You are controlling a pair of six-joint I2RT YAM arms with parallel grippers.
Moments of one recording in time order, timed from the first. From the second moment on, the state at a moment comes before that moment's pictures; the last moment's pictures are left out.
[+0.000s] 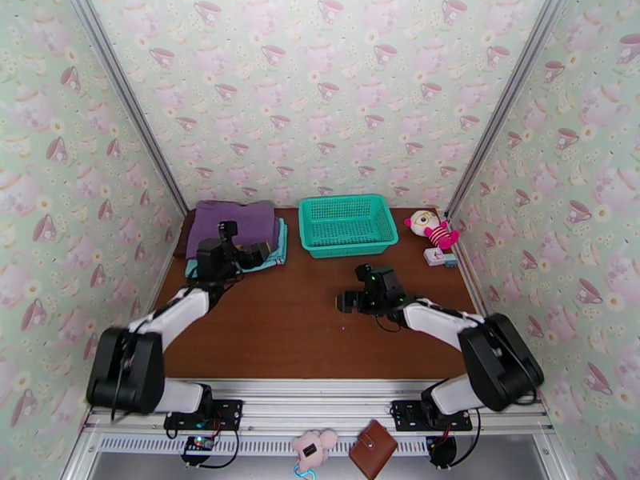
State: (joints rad) left arm -0.11 1.24 0.65 0.31 0.16 -0.33; right arm 0.43 1.34 0.63 -0.06 -0.20 0.35
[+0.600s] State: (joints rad) left arm 0.00 1.35 0.20 0.87 -0.29 -0.15; right arm 0.24 1.46 0.36 0.68 0.46 -0.06
